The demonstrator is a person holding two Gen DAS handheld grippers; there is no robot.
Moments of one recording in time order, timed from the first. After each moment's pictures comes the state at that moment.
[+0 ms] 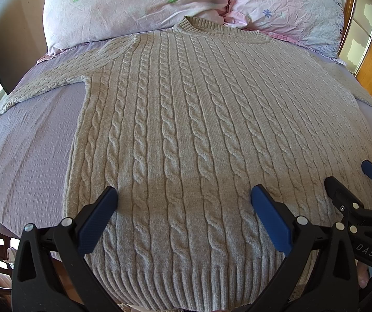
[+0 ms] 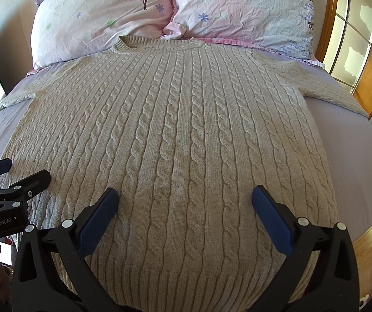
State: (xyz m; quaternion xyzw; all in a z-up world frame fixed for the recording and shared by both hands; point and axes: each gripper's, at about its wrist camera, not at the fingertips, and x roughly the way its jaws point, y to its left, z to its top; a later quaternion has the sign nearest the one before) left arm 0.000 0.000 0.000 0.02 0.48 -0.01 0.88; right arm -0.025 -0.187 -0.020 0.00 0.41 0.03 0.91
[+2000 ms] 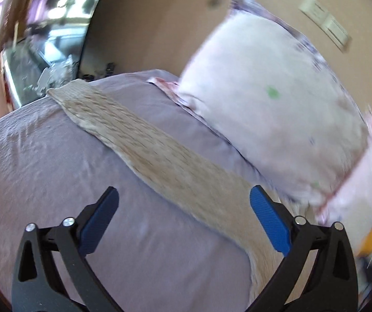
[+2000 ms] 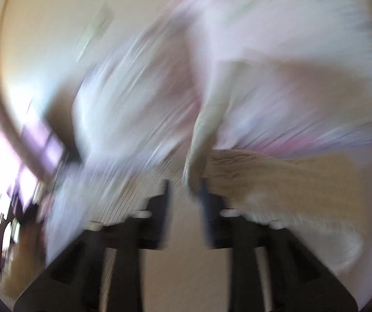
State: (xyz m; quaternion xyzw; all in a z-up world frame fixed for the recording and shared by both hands) left arm 0.090 0.319 0.049 -0.31 0.29 0.13 0.90; right arm 0.126 -0.210 0.081 0.11 0.34 0.31 0.88
